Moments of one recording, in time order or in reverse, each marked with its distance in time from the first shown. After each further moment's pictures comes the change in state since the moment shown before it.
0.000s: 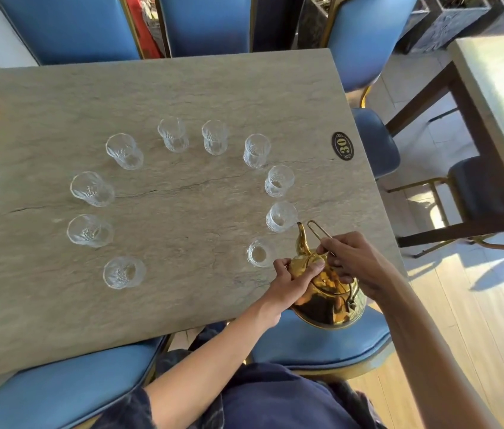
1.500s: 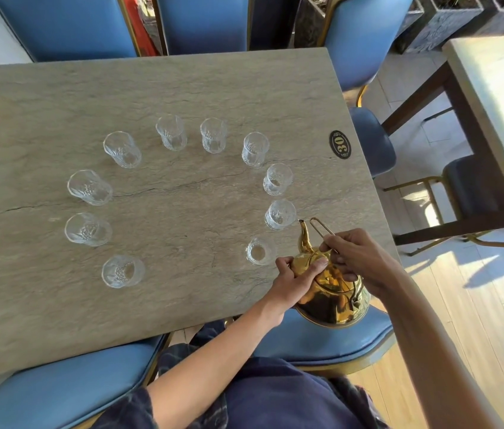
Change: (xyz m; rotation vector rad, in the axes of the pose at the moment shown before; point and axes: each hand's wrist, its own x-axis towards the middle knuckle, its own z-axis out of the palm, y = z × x) left_hand -0.012 0.005 0.008 0.012 0.007 0.024; right_hand -0.012 -0.008 0.000 -0.032 0.034 0.013
